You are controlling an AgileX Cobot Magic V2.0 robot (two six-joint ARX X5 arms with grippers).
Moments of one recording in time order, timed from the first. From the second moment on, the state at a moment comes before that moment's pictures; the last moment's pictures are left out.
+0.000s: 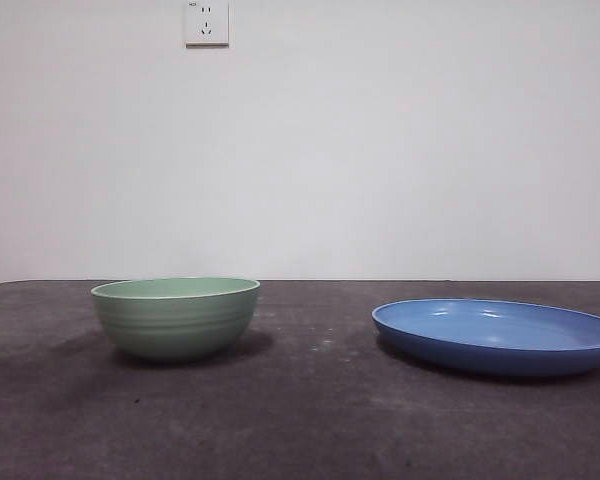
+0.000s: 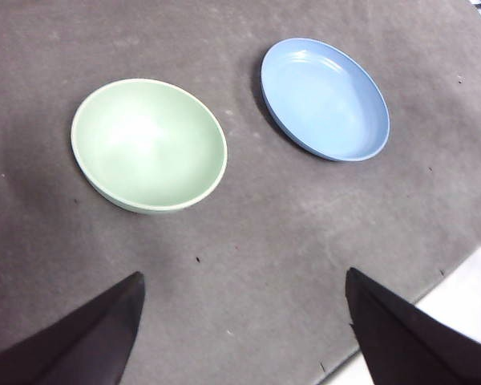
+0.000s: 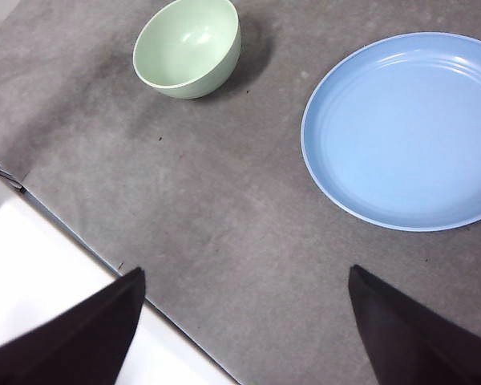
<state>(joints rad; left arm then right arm) -0.20 0.75 0.96 -0.95 0.50 -0.01 0.14 0.71 0.98 -1.12 -0.57 -0.09</state>
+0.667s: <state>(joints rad) -0.29 1.28 1.21 -0.84 0.24 -0.04 0.14 0.71 0.98 -1.12 -0.57 -0.09</state>
